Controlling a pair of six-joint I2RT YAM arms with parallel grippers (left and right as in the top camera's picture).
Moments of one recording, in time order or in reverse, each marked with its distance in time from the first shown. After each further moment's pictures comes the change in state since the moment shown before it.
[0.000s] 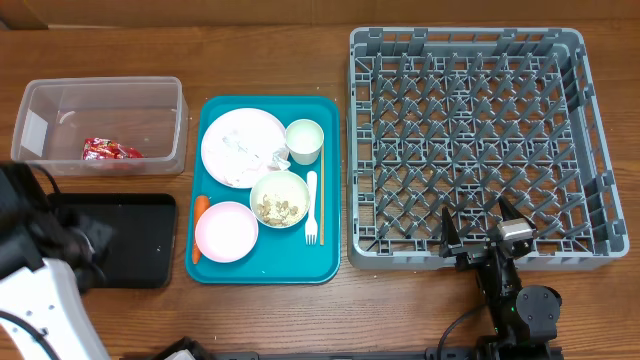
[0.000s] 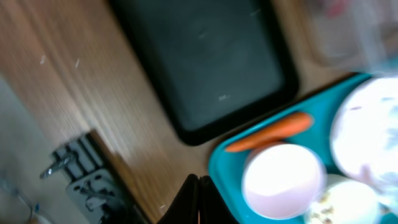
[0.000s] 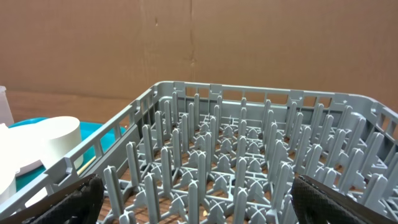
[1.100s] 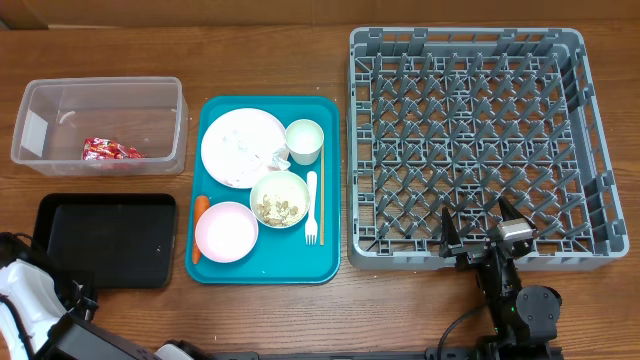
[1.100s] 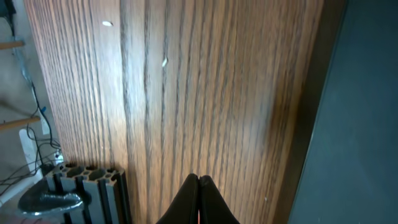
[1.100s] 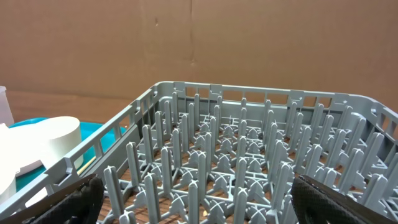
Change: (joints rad) left arm 0.373 0.275 -0.388 0.420 -0.131 -0.080; right arm 0.000 0.000 0.000 0.000 0.000 0.000
